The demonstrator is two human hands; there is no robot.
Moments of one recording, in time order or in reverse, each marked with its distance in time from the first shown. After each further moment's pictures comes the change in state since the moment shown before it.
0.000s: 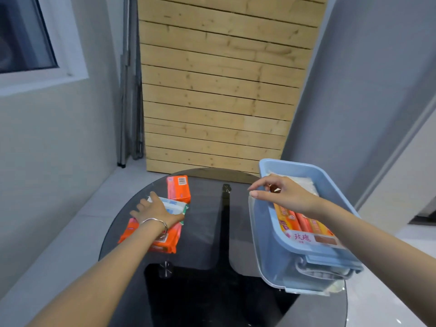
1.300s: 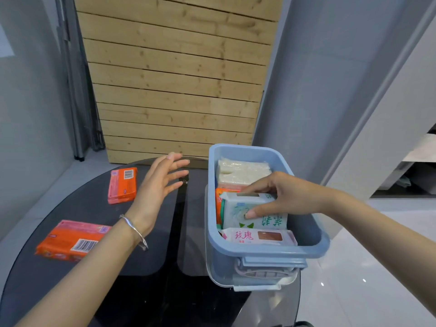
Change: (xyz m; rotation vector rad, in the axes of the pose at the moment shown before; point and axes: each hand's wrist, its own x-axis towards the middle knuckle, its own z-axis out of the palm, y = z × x) left_hand -0.105 0.128 -0.048 -1.381 -0.279 0.529; right_hand -0.042 0.052 -0.075 -0.041 -0.350 -0.020
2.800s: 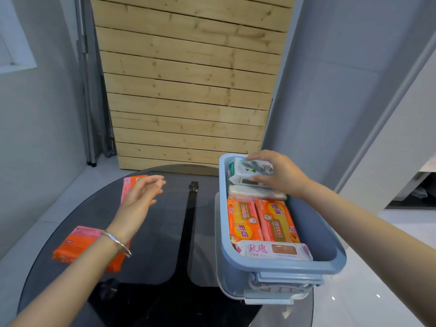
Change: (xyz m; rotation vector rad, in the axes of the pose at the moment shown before) left_hand 0.003 -0.024 -0.059 0.257 0.140 -0.008; right_hand 0.067 0.028 -0.019 -0.355 0.559 -0.009
